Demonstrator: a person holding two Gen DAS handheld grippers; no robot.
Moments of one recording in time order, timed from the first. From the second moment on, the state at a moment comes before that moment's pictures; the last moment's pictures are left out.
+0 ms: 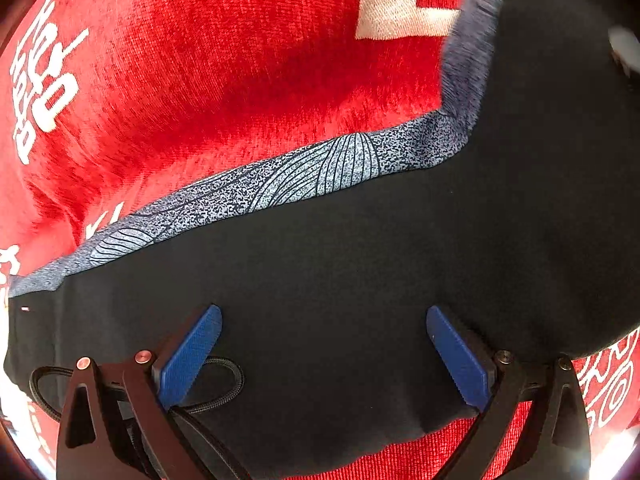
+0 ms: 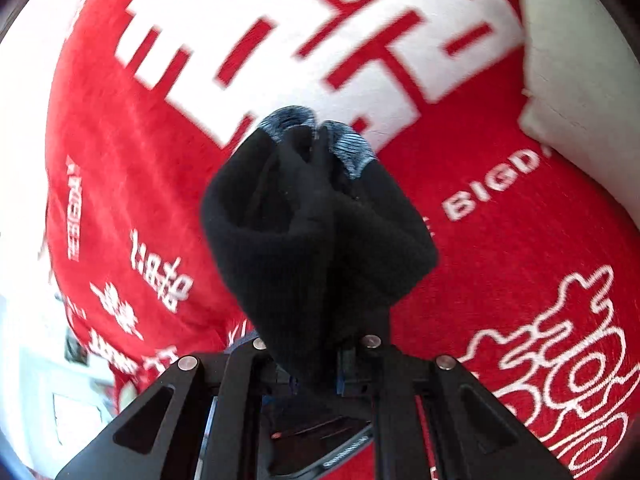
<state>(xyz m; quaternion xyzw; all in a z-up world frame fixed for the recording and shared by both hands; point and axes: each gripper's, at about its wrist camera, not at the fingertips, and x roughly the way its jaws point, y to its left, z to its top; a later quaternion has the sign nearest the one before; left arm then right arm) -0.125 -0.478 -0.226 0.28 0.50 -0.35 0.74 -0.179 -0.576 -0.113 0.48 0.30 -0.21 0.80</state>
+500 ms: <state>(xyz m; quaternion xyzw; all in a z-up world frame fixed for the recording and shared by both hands) 0.000 -0.341 -0.163 0.23 0.54 -0.33 0.74 -0.076 -0.468 -0.074 0.28 0.40 -0.21 0.85</state>
